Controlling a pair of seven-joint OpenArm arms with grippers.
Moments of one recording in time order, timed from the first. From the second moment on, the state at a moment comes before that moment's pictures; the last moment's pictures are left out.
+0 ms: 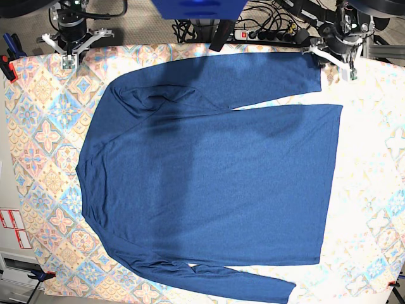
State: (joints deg) left arm 41.0 -15.6 -18.5 98.9 -29.1 -2.8 36.8; right arm -49.3 8.5 15.7 107.9 -0.8 2.5 -21.4
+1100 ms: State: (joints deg) left arm 39.4 -15.6 -16.8 93.6 -29.3 -14.6 36.3; right arm -44.2 8.5 15.5 109.4 -0.8 2.5 -24.9
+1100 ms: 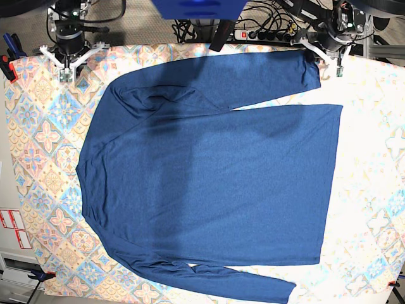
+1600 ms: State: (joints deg) left arm 41.3 -13.9 -24.0 100.5 -28.9 -14.5 36.5; right arm -30.4 8.9 9.2 109.2 -0.7 2.6 -39.4
